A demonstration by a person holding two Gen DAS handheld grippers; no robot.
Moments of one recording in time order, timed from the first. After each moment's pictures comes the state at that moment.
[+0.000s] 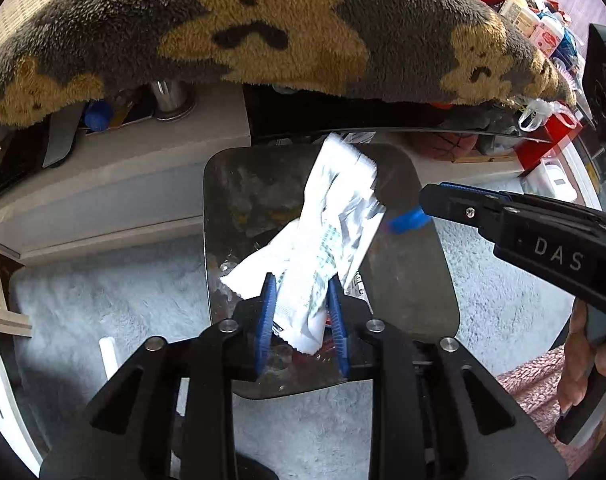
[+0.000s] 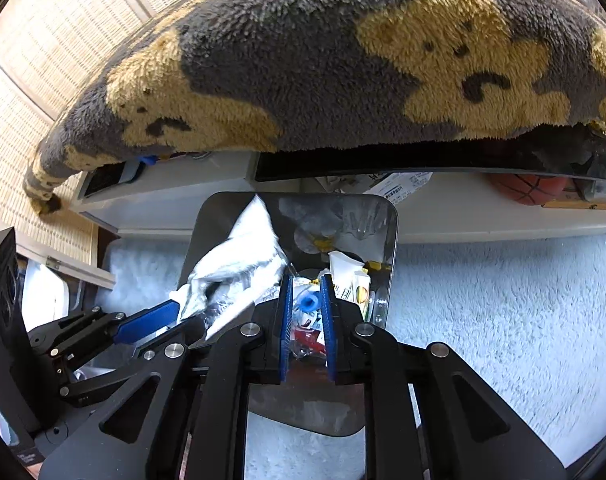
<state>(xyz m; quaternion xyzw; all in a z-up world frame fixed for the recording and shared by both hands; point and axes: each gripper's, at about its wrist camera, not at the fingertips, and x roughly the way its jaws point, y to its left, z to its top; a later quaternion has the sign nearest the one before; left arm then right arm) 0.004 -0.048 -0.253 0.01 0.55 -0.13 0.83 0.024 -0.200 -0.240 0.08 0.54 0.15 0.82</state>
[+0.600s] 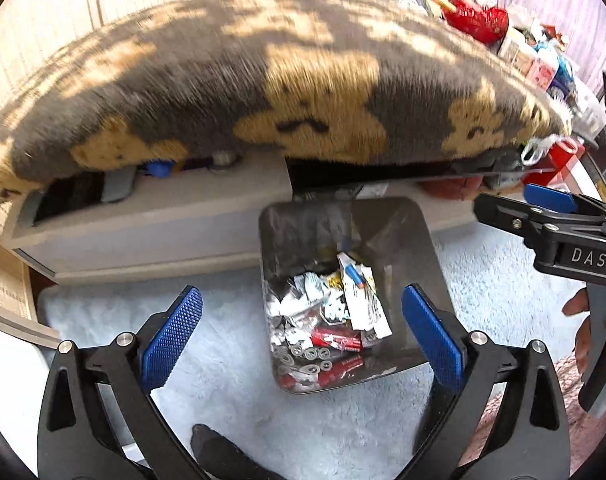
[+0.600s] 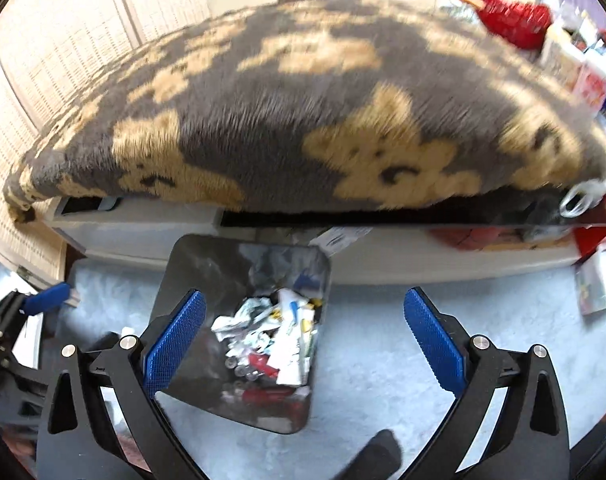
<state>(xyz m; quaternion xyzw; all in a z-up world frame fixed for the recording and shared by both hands) -0.015 -0.022 -0.187 0.01 0.48 -0.09 0.87 0.009 -0.225 -0.176 0.01 0.47 0.08 0.88</state>
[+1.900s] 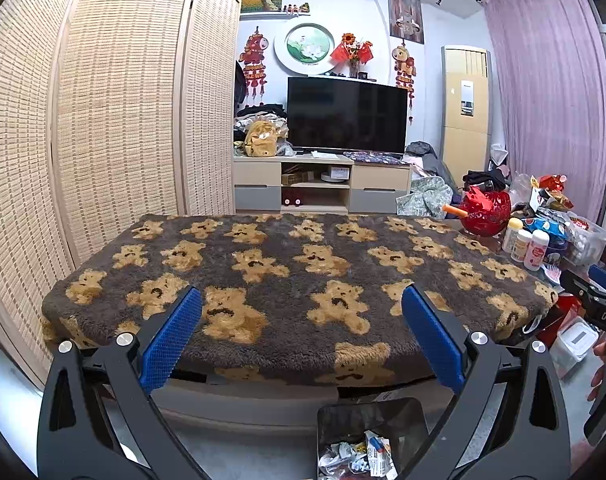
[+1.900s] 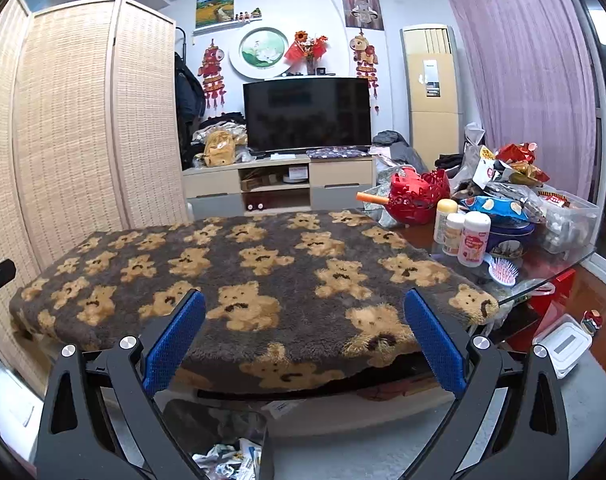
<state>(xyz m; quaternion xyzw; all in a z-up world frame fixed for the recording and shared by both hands) -0.073 0.015 0.007 0.00 0.17 -0.01 0.99 -0.068 -0.298 -0.019 0.04 0.17 0.00 0.99</state>
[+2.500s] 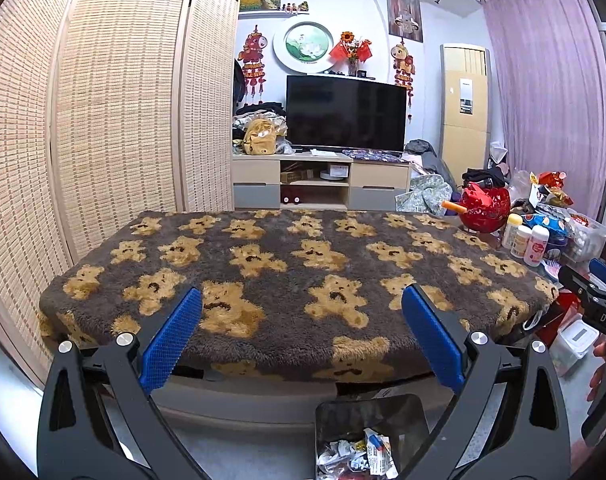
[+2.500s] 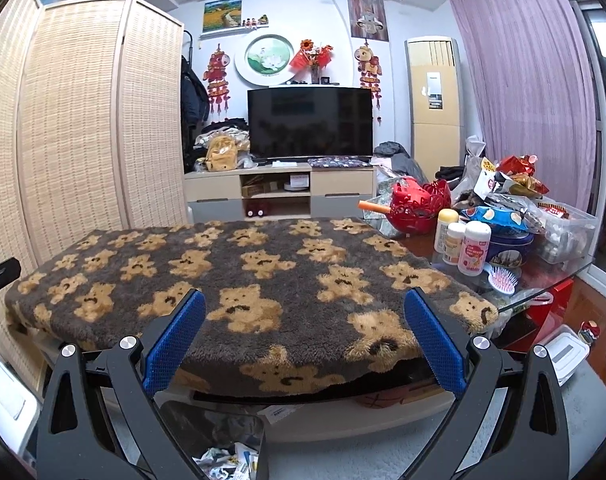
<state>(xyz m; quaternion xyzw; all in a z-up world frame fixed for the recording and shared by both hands) -0.076 0.014 -0.003 -0.01 0.17 -0.01 0.99 -0.073 -0.286 -0.023 0.02 0.15 0.00 0.99</state>
